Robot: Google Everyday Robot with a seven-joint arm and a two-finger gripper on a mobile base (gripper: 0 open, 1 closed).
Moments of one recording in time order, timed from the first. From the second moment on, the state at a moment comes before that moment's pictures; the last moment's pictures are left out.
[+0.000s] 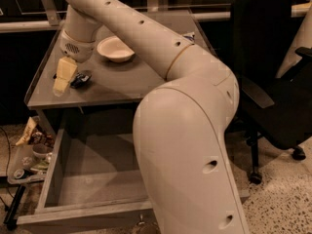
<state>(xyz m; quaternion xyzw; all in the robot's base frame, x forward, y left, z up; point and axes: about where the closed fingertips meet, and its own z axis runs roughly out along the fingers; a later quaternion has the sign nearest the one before) 0.656 0.236 0.843 -0.63 0.74 0.19 0.14</state>
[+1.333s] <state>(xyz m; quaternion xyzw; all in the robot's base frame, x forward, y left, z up) 0.680 0.215 0.818 -0.62 0.76 0.17 0.13</state>
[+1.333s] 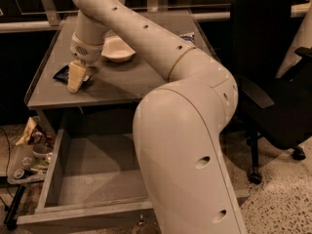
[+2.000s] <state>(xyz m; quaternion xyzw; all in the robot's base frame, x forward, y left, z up) 0.680 0.215 0.818 -0.62 0.76 0.17 0.13</state>
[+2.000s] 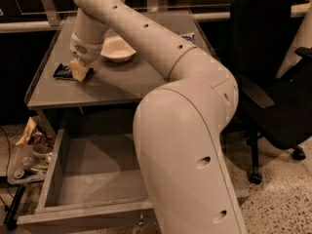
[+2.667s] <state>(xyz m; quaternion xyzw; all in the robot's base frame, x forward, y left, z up) 0.680 0.215 0.818 -0.62 0.76 0.17 0.13</state>
